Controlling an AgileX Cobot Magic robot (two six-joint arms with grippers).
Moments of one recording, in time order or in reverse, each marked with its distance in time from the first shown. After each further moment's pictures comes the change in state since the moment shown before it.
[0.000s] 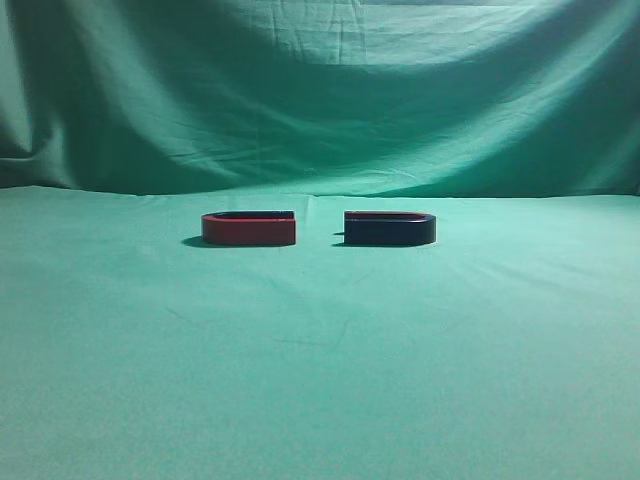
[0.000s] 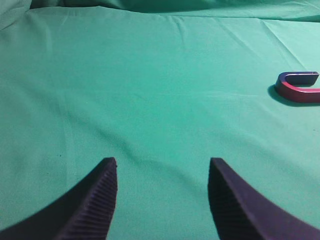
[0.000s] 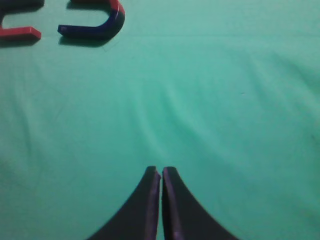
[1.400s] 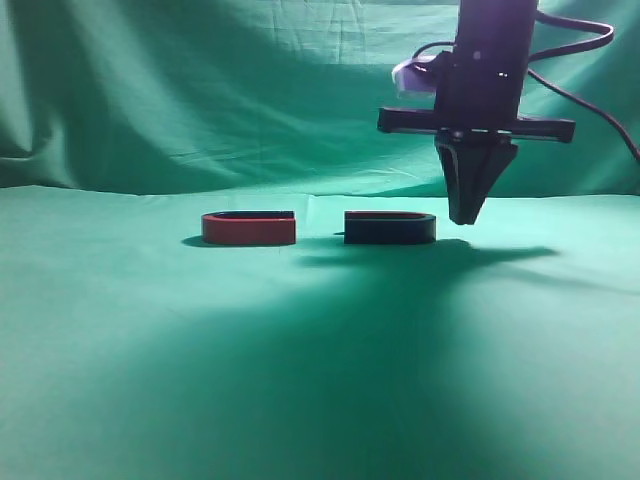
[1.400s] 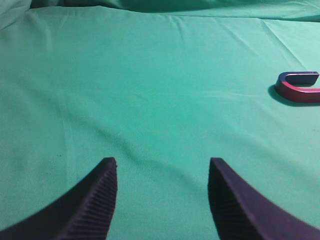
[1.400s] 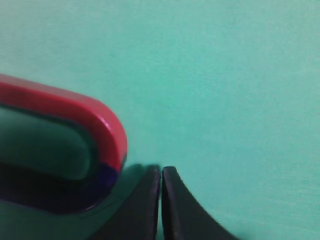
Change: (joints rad) left arm 0.000 0.000 0.000 0.000 0.000 0.000; right arm 0.246 1.000 -0.820 -0.262 0.109 0.242
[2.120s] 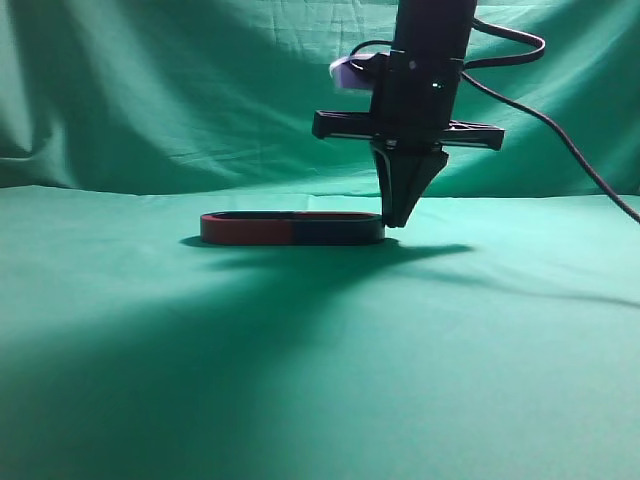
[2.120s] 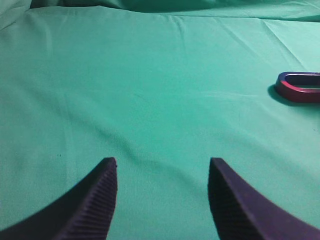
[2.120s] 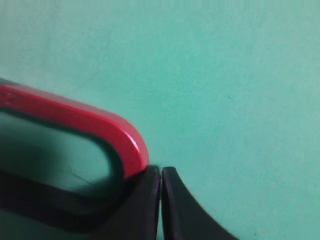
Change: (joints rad) left arm 0.000 0.000 0.000 0.000 0.000 0.000; right arm 0.108 0.035 -0.026 -0.016 -0.102 0.005
